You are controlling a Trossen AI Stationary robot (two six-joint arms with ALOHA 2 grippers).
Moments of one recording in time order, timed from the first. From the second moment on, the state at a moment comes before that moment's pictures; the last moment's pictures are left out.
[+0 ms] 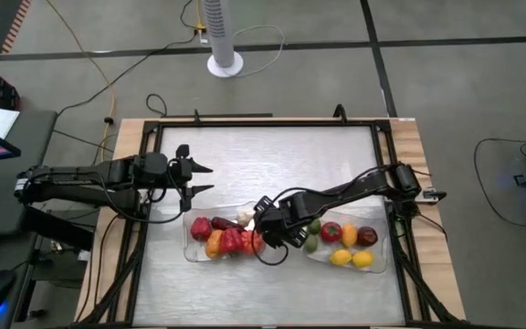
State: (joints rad) left arm 0.08 0.74 0.66 -0.35 -0.12 0.11; right arm 0.23 1.98 1.60 -0.86 0.17 -0.70
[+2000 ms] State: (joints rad) left arm 0.08 0.74 0.66 -0.36 -0.12 0.11; right arm 0.18 2.21 1.94 -1.39 0.07 -0.58
